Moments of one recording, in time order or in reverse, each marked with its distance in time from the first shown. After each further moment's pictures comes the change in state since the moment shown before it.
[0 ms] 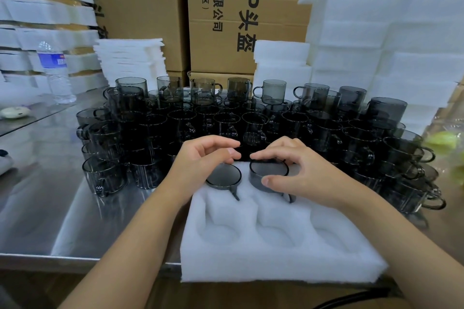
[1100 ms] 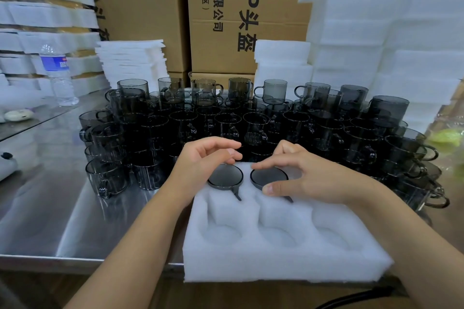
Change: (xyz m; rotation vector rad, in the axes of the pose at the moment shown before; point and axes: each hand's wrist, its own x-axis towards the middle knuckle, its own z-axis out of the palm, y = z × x) left_hand -0.001 0.000 -0.001 0.002 0.000 -0.012; right_hand 0.003 0.006 -0.010 -0.082 -0.227 0.039
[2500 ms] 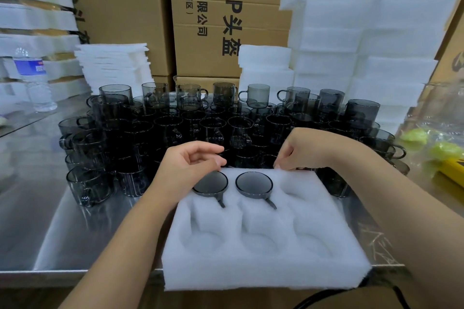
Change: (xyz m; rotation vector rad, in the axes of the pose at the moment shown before) left_hand 0.000 -0.001 -0.001 0.024 0.008 0.032; right_hand 0.011 -0.009 -0.045 -0.367 -0.015 0.384
